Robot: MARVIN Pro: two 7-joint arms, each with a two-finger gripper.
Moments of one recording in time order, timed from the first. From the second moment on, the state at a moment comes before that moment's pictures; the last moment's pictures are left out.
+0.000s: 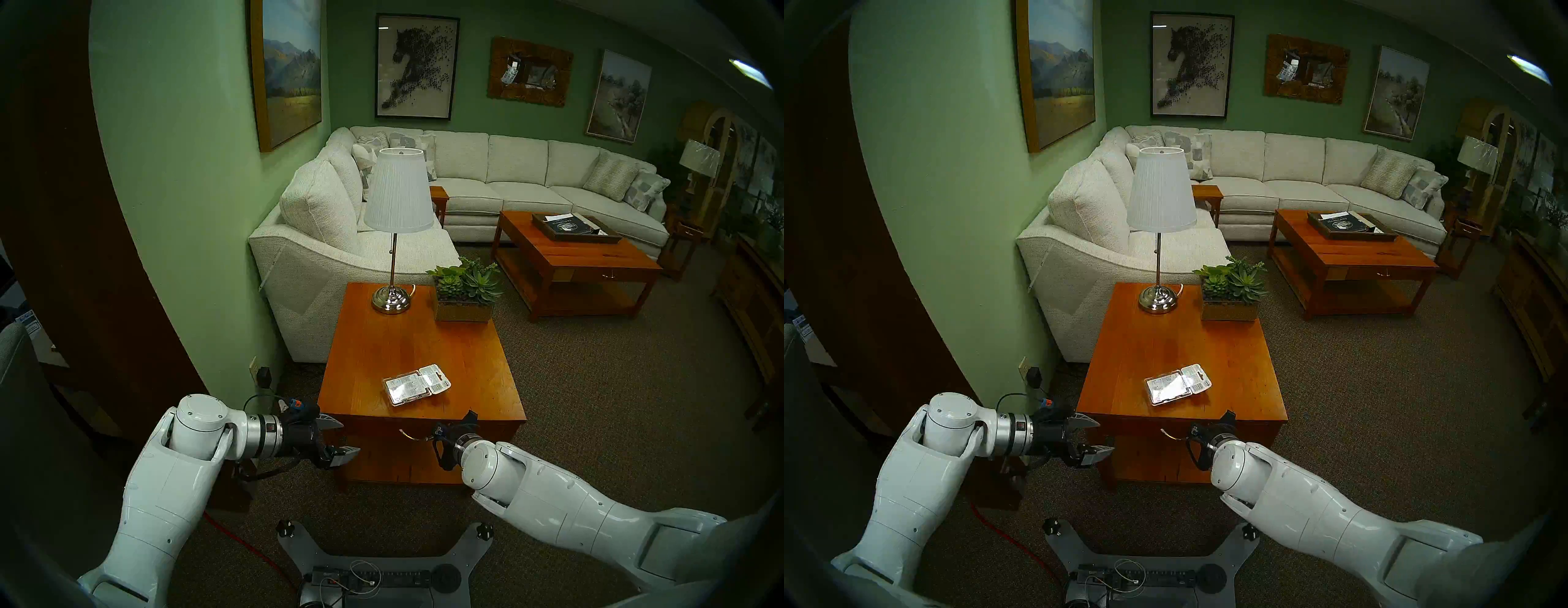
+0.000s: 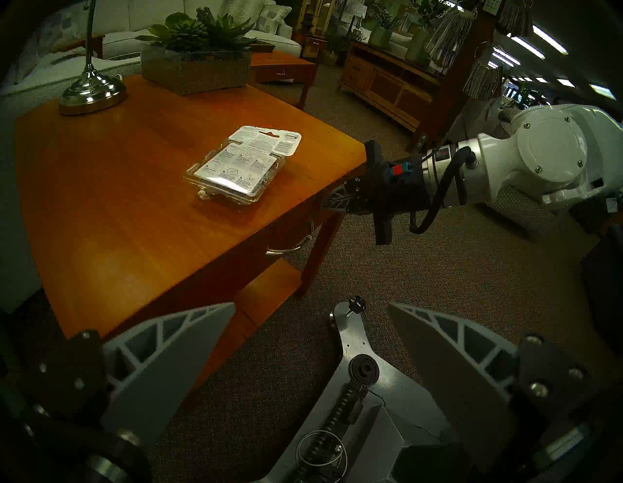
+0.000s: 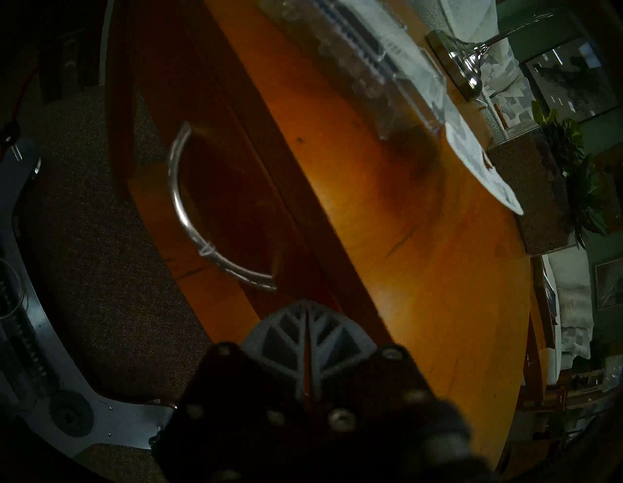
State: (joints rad) left arm 1.65 -1.20 -1.58 -1.52 0.06 0.38 -1.15; right arm -1.36 -1.05 0.63 -1.32 -0.02 0.47 -0.12
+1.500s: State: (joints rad) left arm 1.65 -1.20 -1.58 -1.50 0.07 0.38 -1.15; right arm -1.71 -0.72 0.78 -1.85 0.21 0.17 -0.23
